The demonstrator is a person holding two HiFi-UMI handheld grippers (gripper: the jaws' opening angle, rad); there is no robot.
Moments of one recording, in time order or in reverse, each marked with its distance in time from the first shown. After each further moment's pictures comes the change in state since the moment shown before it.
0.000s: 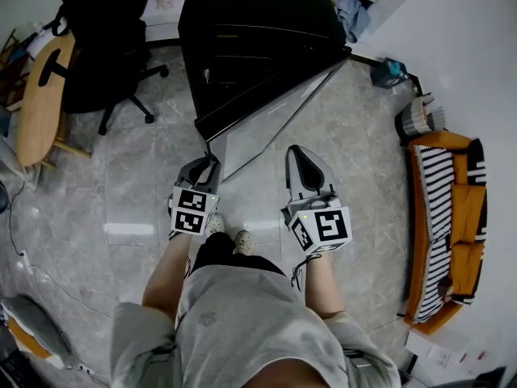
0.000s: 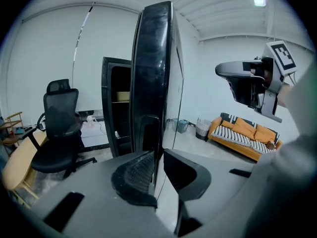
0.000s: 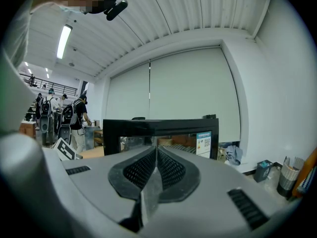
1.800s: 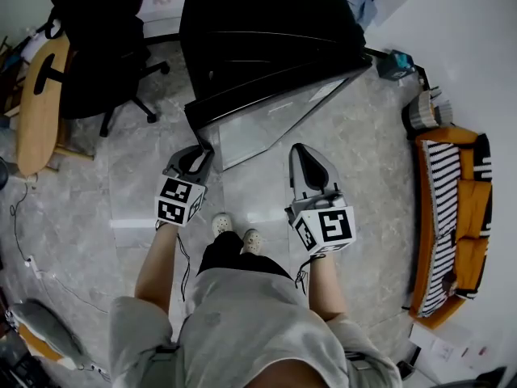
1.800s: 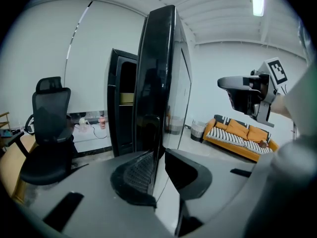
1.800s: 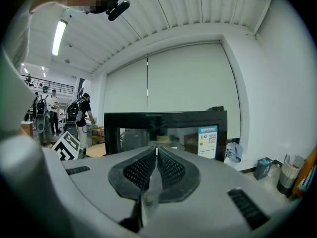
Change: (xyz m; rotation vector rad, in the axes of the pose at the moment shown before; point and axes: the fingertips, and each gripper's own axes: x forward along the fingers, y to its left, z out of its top) left arm 0.028 0.064 0.026 0.013 -0.024 -0.107; right arm 0.052 -0.005 -0.012 0.003 0.041 -0.016
